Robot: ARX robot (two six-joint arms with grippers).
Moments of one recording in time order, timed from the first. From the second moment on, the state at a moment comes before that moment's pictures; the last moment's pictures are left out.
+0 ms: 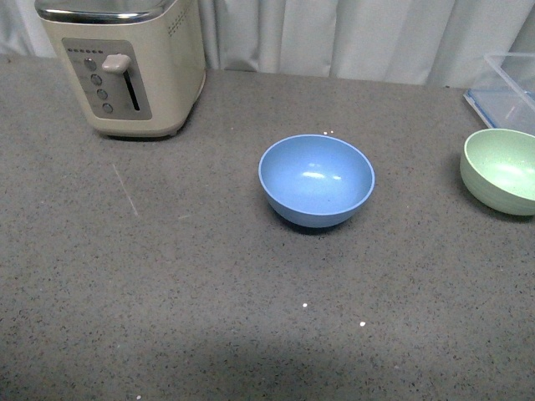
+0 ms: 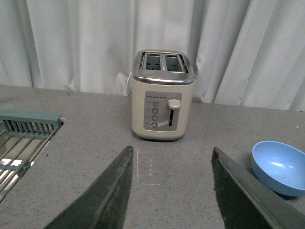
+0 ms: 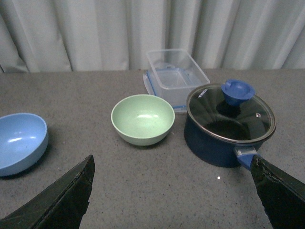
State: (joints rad) left arm 0.00 0.00 0.02 0.00 0.00 -0.01; right arm 0.01 0.35 0.13 -0.05 0.15 -0.01
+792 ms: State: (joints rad) left arm 0.00 0.00 0.02 0.00 0.00 0.00; right arm -0.10 1.88 0.87 0.06 -0.19 -0.62
